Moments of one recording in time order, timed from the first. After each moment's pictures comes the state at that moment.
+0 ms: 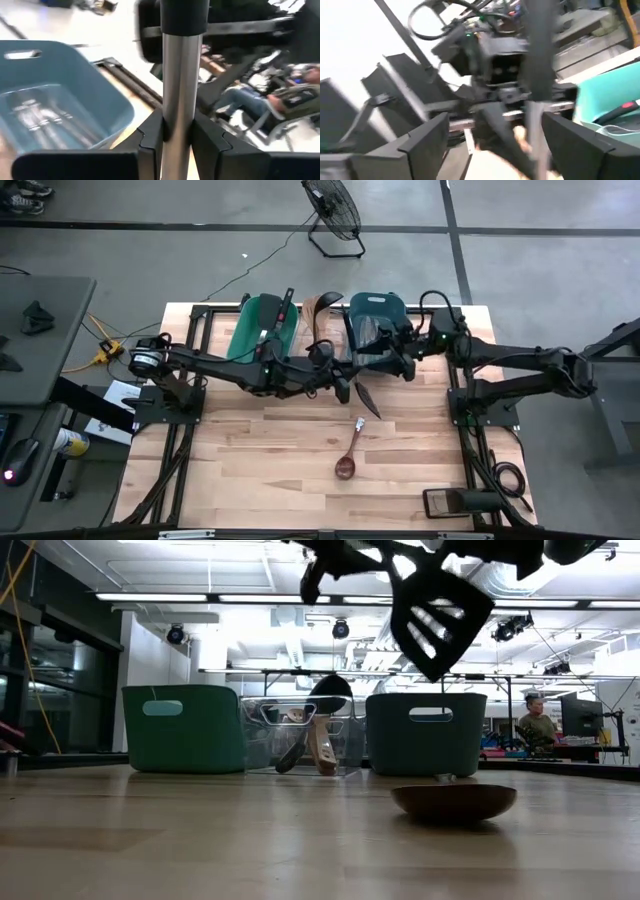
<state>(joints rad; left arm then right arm) -0.08 1.67 1.27 0.30 -0.48 -0.58 -0.33 1.05 0.72 0.41 -0.60 0.61</state>
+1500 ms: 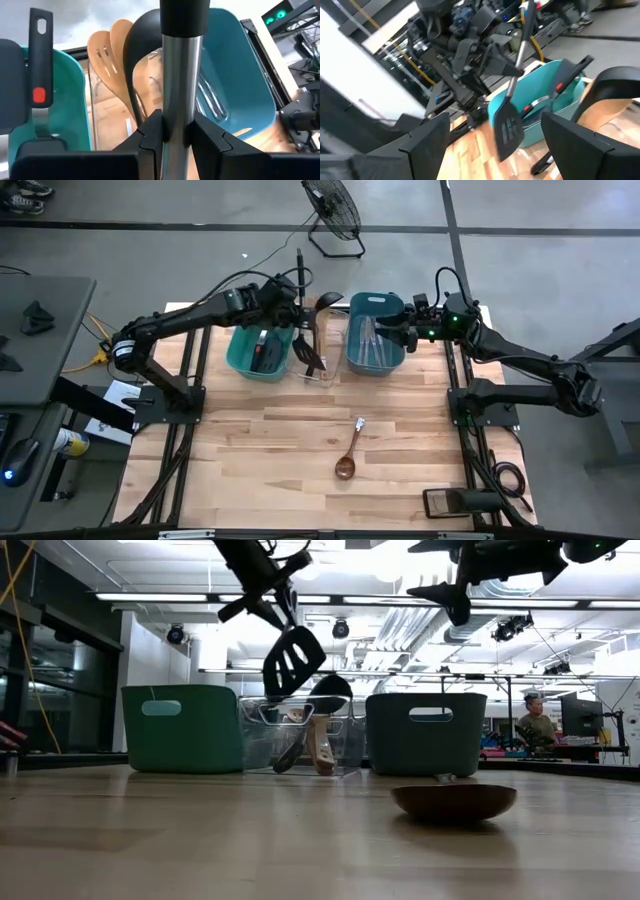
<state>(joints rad) 0.39 1.52 1.50 -0.71 -0.21 -0.81 -0.59 0.94 0.72 0.16 -0.45 0.60</state>
